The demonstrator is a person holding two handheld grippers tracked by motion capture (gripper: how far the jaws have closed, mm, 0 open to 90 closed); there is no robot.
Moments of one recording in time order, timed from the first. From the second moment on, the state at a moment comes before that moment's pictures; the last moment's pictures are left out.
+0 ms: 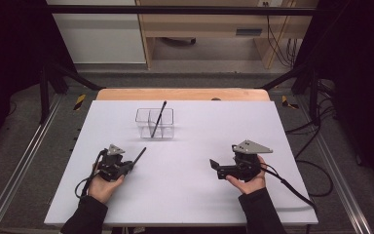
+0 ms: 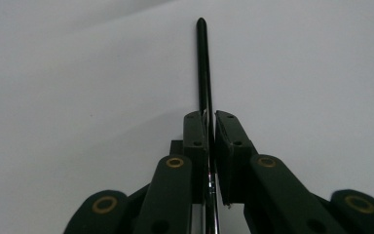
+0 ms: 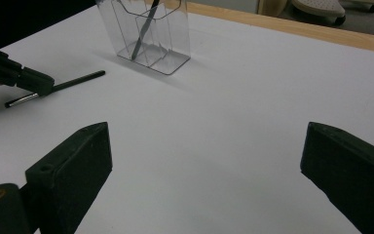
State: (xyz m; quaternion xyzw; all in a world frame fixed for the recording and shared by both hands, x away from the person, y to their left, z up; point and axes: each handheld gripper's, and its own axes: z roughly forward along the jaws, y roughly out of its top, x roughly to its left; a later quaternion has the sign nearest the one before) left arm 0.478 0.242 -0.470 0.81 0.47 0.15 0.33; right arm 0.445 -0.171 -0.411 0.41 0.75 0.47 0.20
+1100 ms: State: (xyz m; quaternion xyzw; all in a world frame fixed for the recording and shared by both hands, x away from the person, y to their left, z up) left arm 0.494 0.218 -0.460 0.85 0.42 0.12 0.29; right arm 0.445 -0.173 -0.408 0.41 0.75 0.47 0.20
